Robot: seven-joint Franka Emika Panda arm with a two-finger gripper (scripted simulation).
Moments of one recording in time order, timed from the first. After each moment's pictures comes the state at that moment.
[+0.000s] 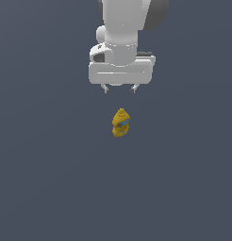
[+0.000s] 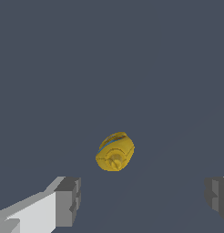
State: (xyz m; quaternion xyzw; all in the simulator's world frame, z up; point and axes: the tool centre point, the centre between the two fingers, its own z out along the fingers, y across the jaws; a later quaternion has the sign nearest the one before) arm -0.060 0.014 0.325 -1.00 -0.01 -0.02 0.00
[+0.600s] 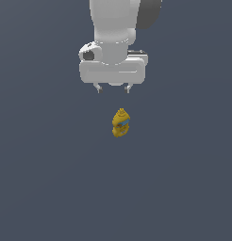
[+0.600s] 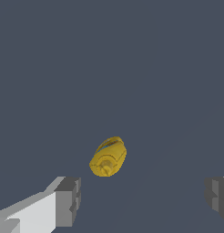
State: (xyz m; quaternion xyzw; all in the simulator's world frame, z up) arm -0.052 -0.009 0.332 -1.00 0.03 -0.03 0.01
